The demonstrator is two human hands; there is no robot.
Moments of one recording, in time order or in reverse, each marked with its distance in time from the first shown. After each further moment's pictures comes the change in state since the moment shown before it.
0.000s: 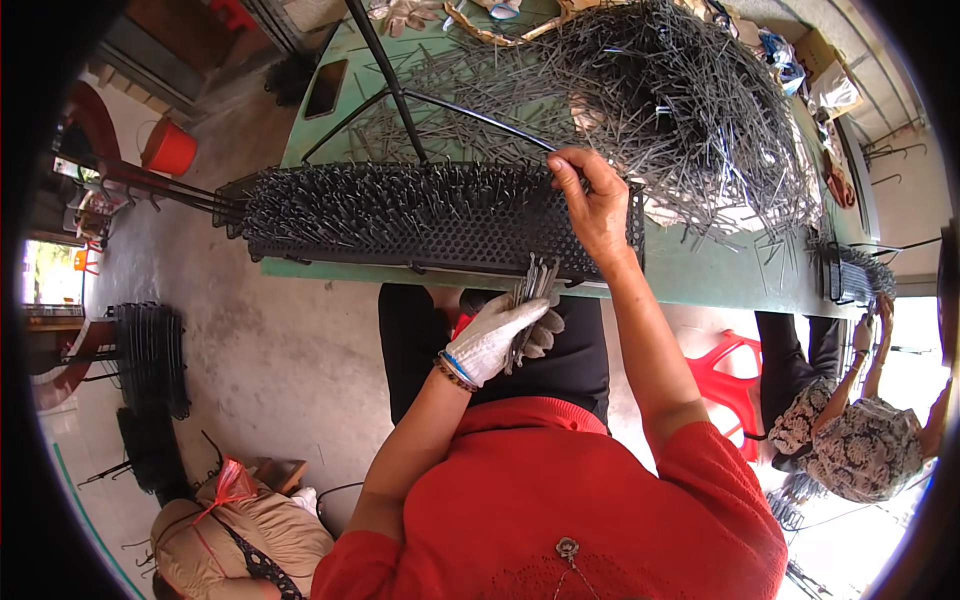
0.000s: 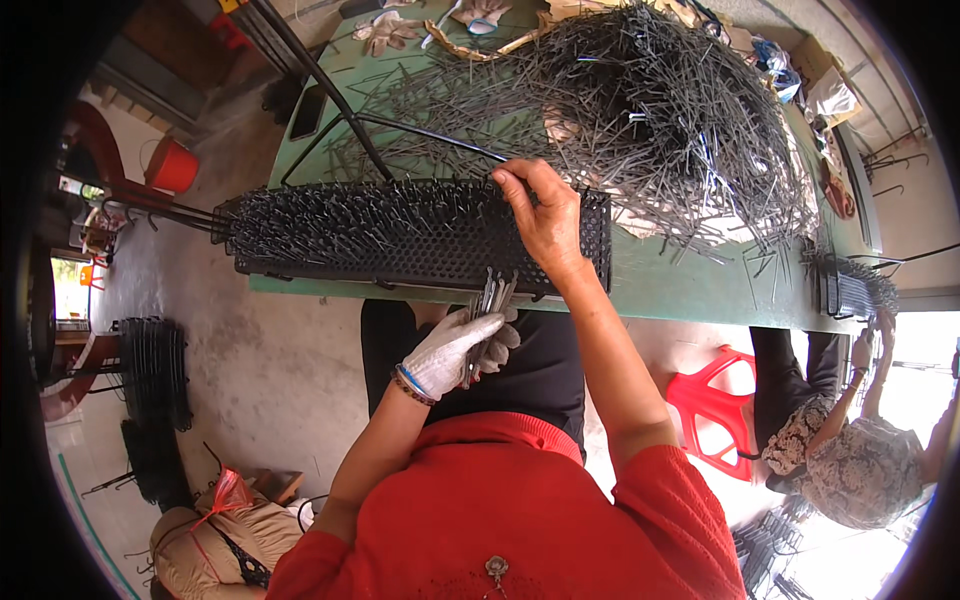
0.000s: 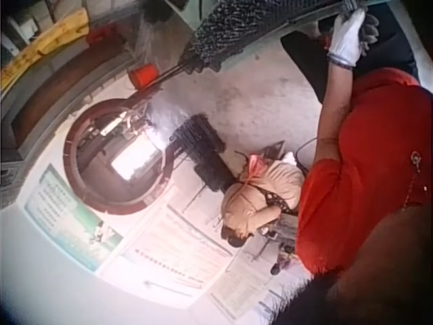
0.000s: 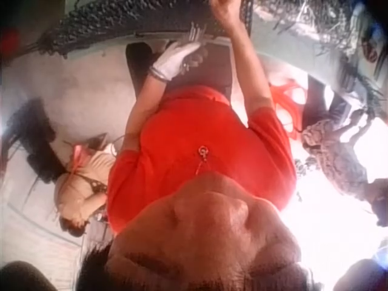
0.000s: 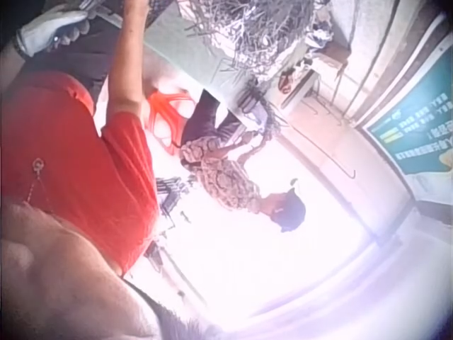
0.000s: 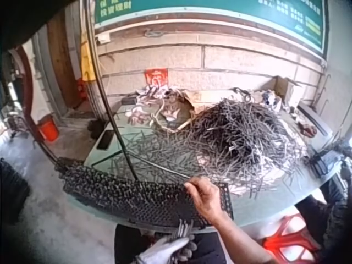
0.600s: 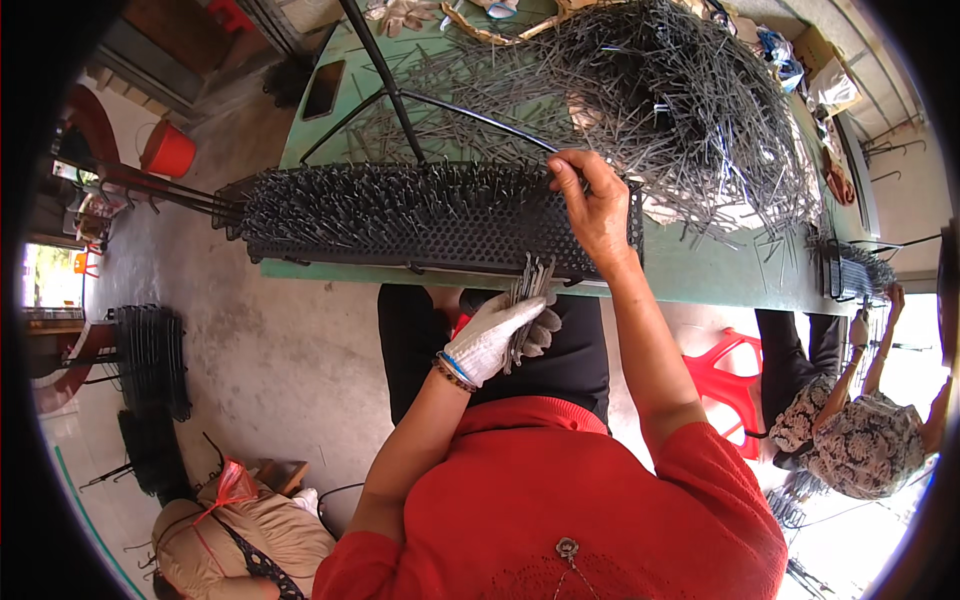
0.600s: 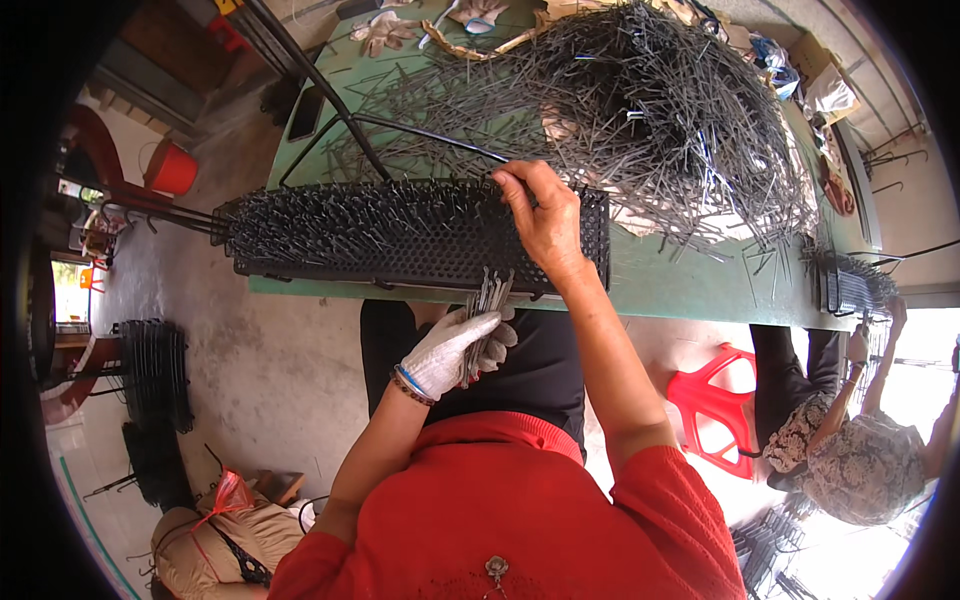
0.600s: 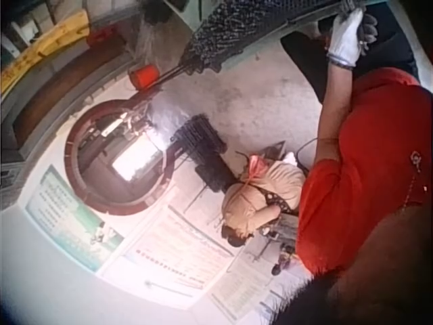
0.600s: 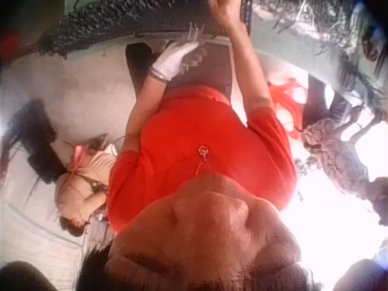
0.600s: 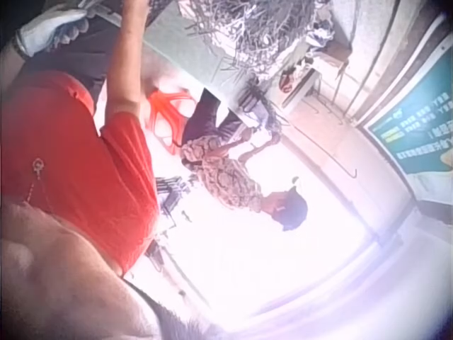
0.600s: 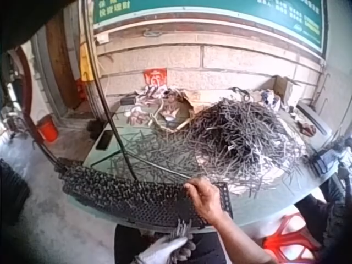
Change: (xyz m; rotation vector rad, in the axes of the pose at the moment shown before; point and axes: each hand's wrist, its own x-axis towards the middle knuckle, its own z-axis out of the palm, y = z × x) left_hand -0.001 -0.002 0.000 -0.018 0.020 0.020; right_hand -0.002 -0.006 -0.003 -0.037 -0.002 0.008
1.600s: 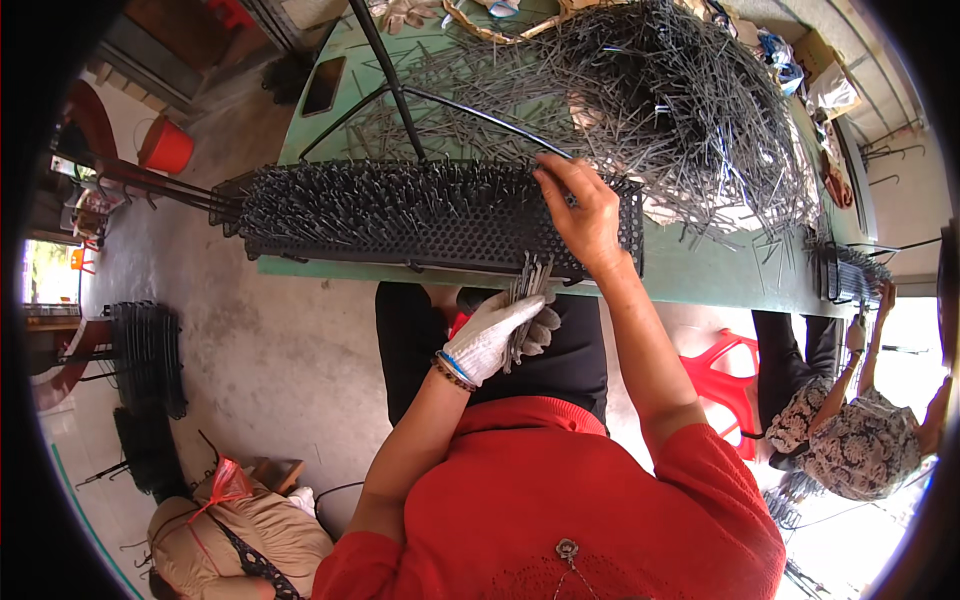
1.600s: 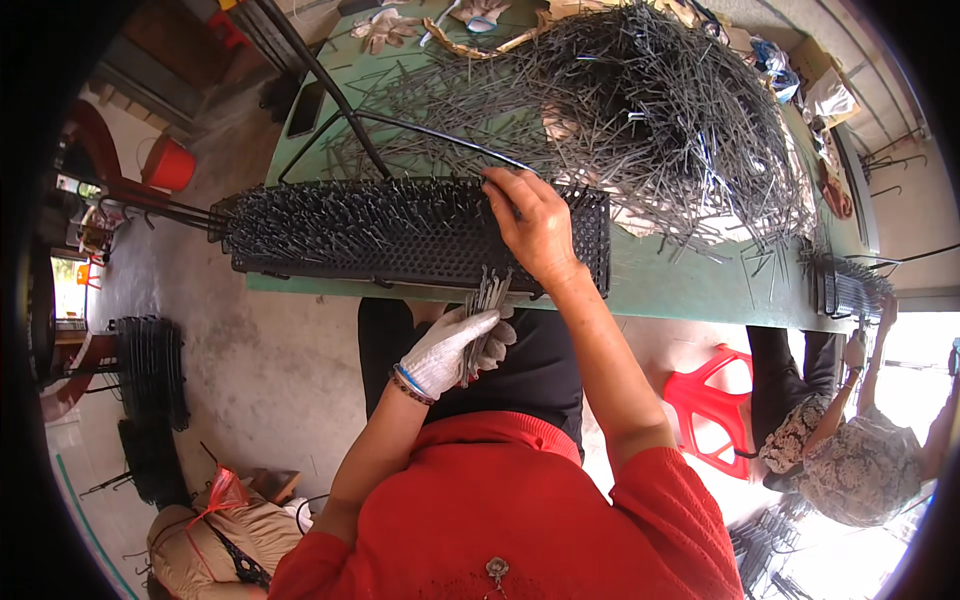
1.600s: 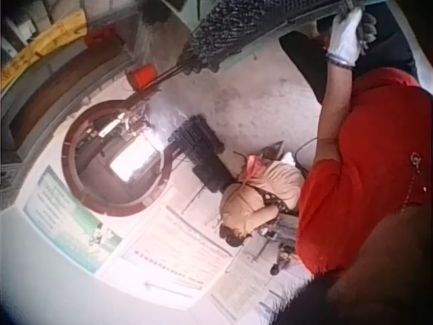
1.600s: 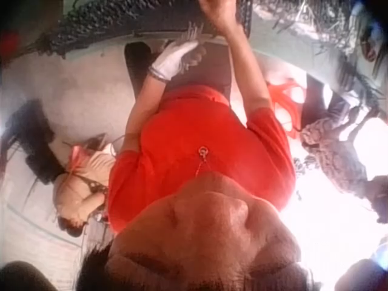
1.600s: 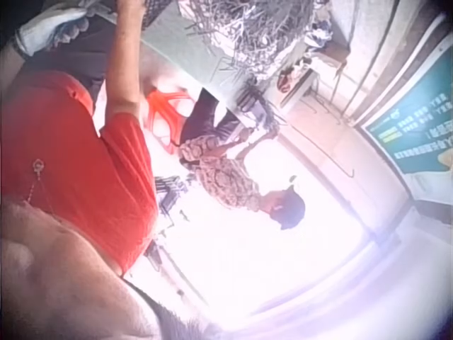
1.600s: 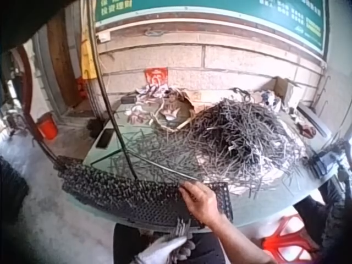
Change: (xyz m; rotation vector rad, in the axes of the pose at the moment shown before) left_hand 0.002 -0.002 -0.004 -0.057 -0.011 -0.002; right_hand -0.004 -0.006 0.007 -0.173 -0.006 -0.145
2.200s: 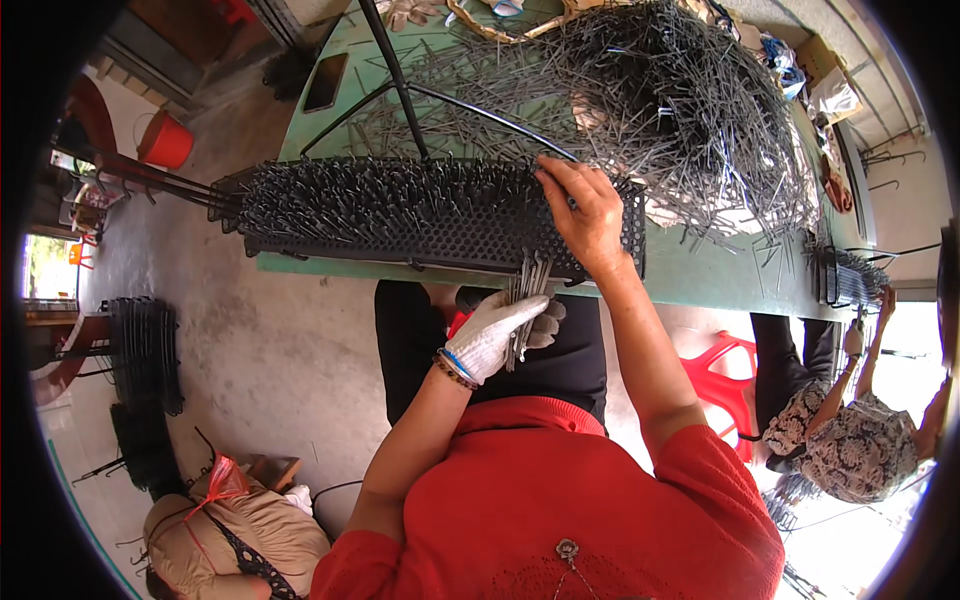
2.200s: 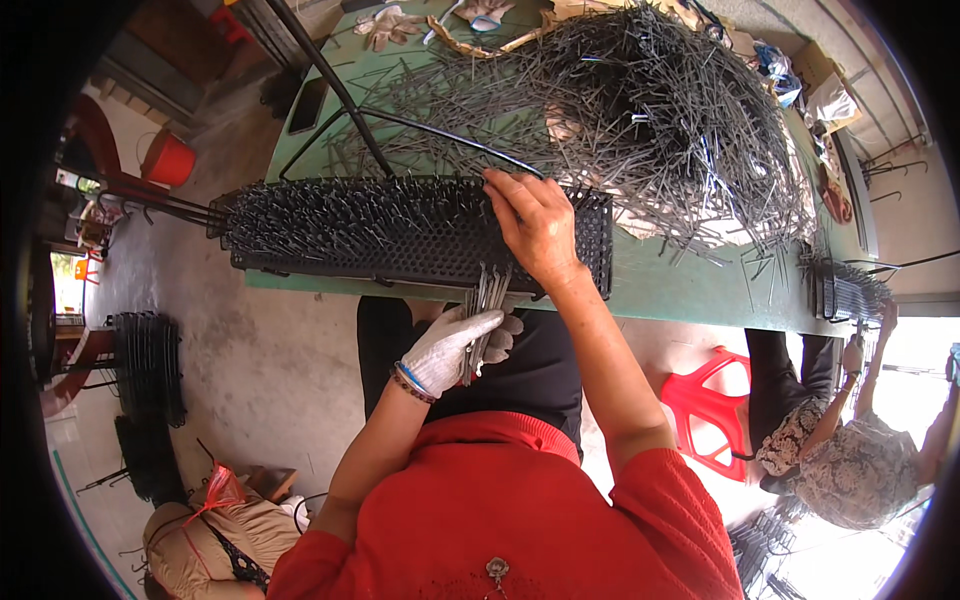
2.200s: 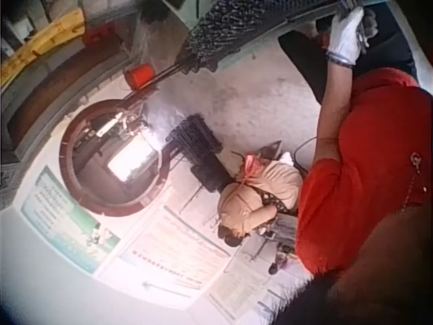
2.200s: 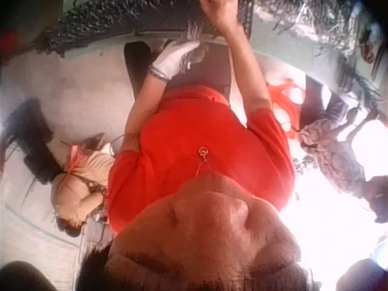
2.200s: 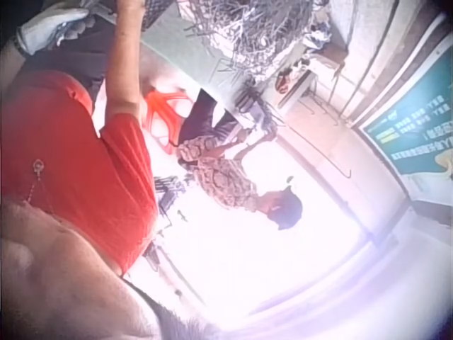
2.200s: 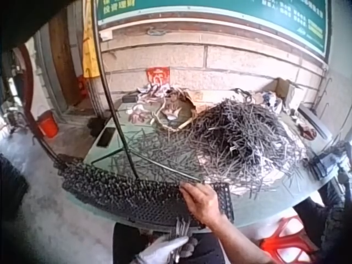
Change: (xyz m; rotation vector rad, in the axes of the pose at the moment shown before) left_hand 0.002 0.004 0.002 -0.072 -0.006 0.001; right_hand 0.001 0.001 0.003 -0.115 0.033 -0.154
